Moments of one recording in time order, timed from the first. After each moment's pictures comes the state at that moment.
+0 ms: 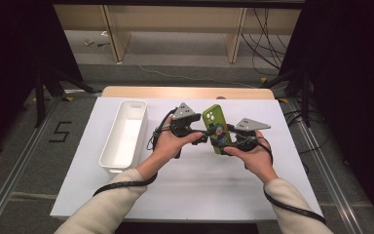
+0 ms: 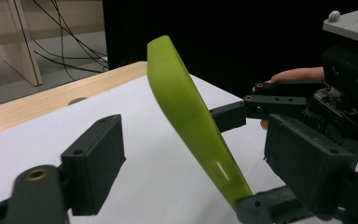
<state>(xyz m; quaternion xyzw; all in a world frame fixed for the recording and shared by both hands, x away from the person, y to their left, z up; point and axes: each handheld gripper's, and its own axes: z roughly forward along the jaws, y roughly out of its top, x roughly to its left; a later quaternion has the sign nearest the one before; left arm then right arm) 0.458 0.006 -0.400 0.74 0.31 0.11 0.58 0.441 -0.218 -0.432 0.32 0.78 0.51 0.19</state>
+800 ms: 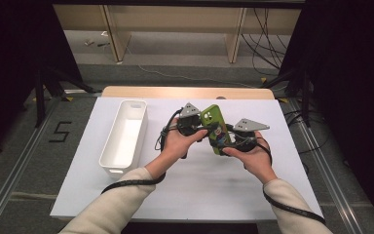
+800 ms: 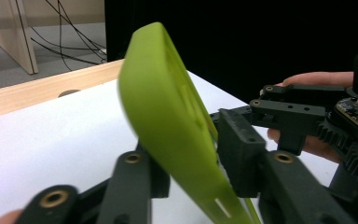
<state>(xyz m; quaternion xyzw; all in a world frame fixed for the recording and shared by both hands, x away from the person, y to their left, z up) 0.463 -0.009 -0.407 0.74 0.34 0.10 0.58 0.438 -0.214 -0.430 0.32 0.78 0.50 0.19</state>
